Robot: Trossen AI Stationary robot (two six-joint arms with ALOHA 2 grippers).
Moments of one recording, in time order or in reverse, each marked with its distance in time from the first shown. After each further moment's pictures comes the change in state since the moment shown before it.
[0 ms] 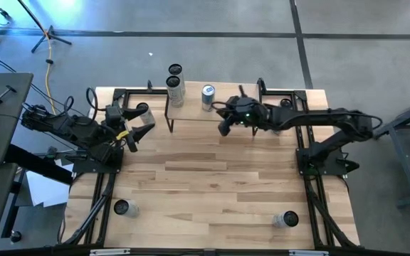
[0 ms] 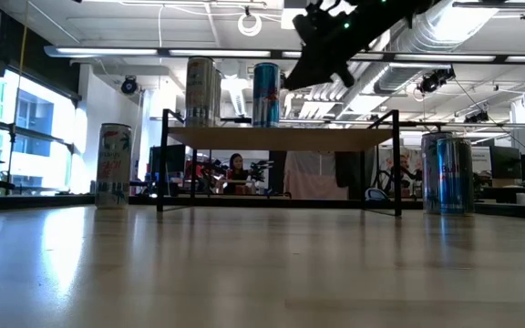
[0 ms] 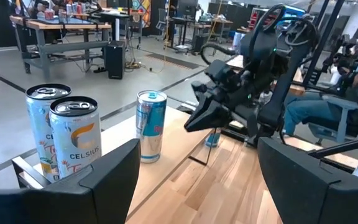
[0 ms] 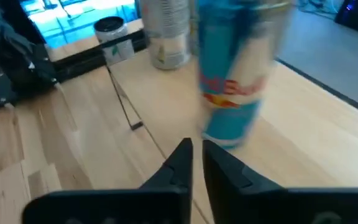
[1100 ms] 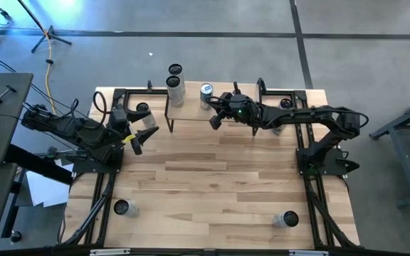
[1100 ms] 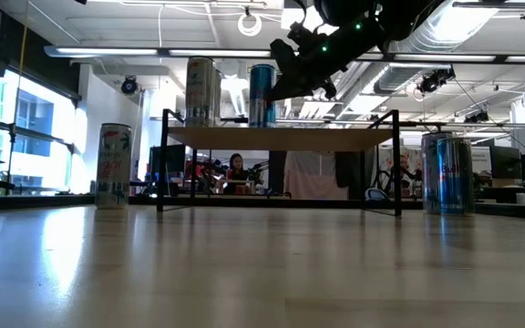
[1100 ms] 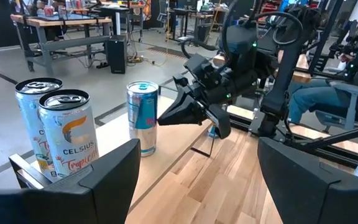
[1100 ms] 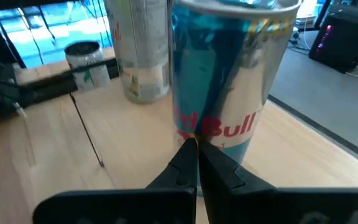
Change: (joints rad) left arm 0.000 0.055 0.000 0.001 0.000 0.000; right arm -0.066 0.130 0.000 0.254 0.029 -0.117
